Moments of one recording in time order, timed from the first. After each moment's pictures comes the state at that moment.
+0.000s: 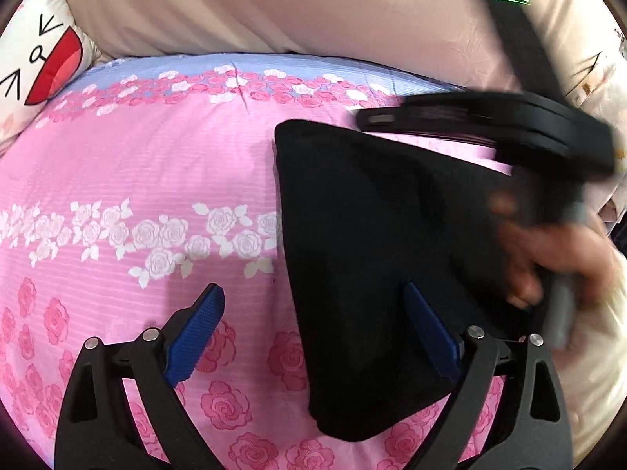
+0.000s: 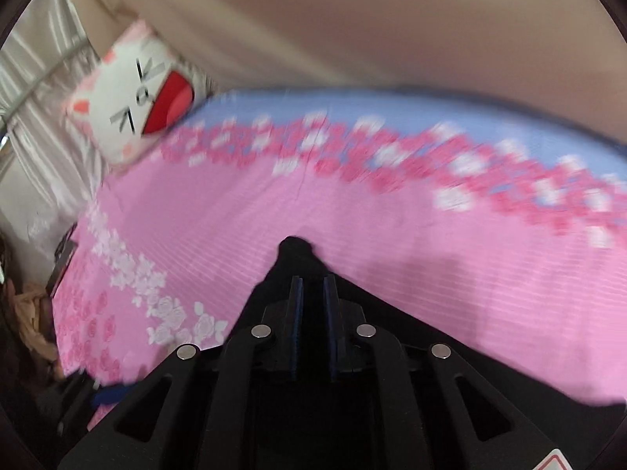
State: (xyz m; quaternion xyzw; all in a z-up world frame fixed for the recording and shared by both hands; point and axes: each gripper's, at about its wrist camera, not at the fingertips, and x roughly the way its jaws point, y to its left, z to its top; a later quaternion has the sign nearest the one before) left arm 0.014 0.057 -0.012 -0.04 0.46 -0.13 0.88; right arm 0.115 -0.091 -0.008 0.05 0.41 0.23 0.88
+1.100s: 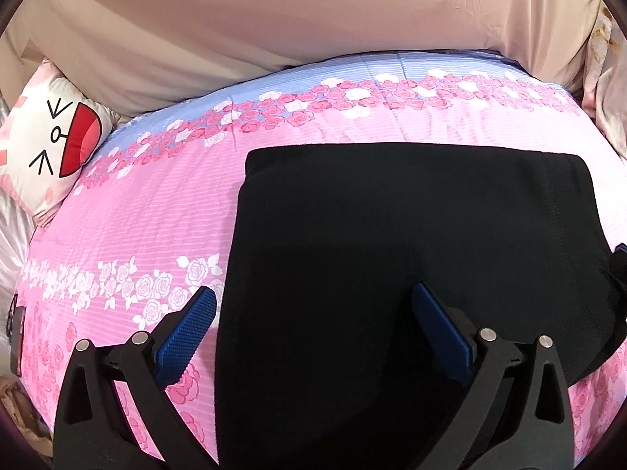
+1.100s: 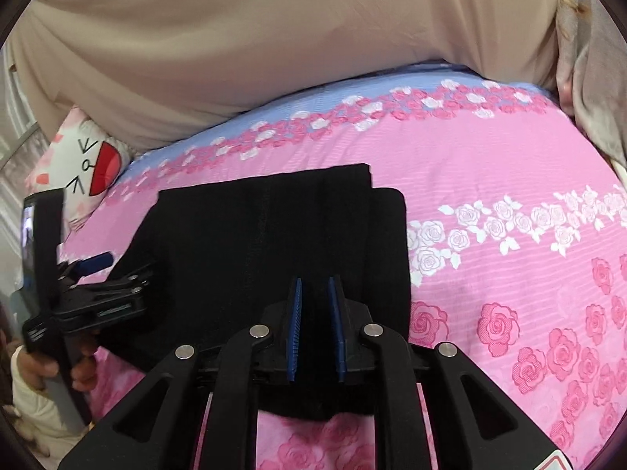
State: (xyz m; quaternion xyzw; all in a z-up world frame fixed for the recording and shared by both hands) left arm 0.028 -0.034 -0.016 0.11 0.44 -0.02 0.89; right arm -0.042 -0.269 -0.038 0.15 0.39 0.08 0.90
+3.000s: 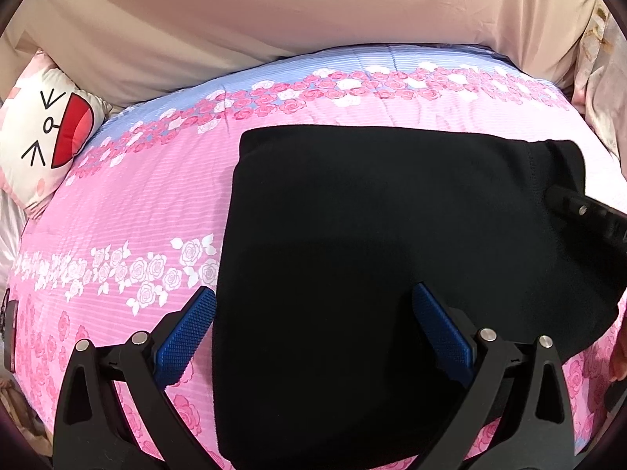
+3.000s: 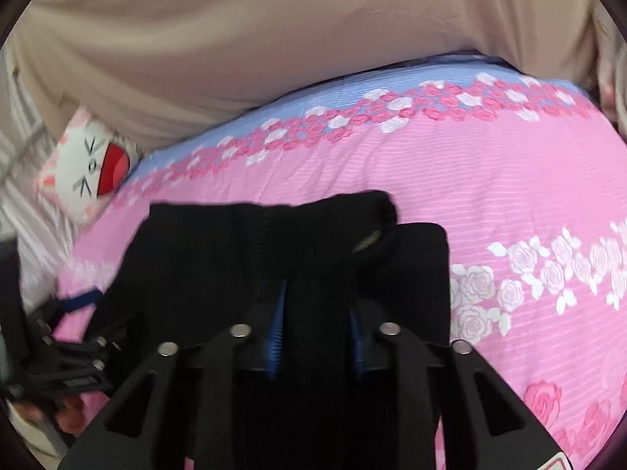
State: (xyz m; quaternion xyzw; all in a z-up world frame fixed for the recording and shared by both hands) left arm 0.018 -0.032 -0.014 0.10 0.45 -0.04 0.89; right arm 0.020 -0.271 -0.057 0.17 0.39 0.12 0.89
